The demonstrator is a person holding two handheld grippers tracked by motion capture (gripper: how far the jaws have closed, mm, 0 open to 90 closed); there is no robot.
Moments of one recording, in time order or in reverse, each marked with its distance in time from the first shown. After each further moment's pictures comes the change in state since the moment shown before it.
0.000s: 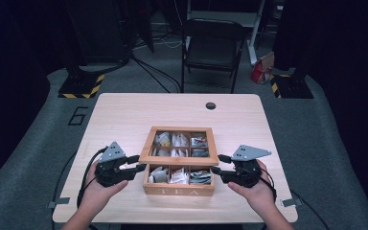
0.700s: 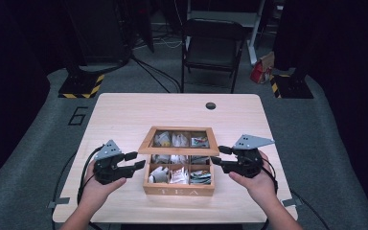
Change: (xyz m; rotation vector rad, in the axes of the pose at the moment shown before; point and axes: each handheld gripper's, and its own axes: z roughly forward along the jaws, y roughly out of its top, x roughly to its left) left arm 0.014 -0.012 0.009 -0.036 -0.013 -0.041; right arm -0.011 0.025 -0.005 -0.024 0.005 0.028
